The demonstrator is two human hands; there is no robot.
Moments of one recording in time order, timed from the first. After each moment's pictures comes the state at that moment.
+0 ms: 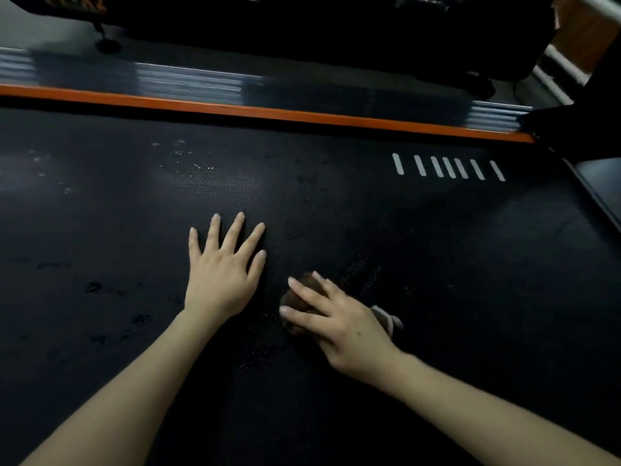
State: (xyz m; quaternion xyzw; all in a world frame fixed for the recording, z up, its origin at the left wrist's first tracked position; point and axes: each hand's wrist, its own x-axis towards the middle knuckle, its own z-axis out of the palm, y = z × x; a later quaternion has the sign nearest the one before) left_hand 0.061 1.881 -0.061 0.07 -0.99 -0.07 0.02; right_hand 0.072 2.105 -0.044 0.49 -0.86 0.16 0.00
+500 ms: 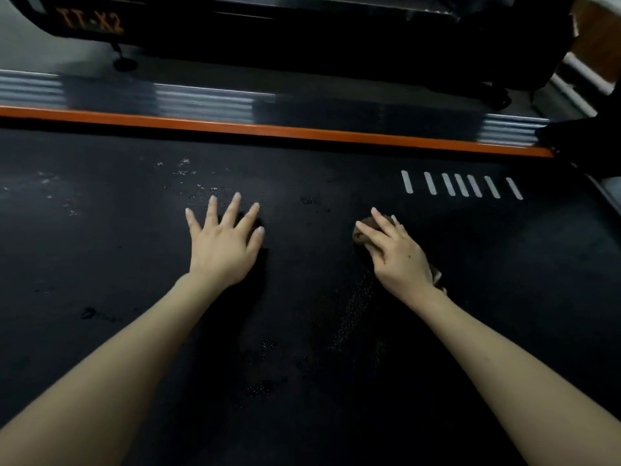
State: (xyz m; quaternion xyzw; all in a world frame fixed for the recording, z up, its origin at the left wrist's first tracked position) left_hand -0.006 1.865 -0.037 0.12 -0.99 -0.05 -0.01; right_hand -0.073 2.136 -0.044 0.21 -0.96 0.18 0.04
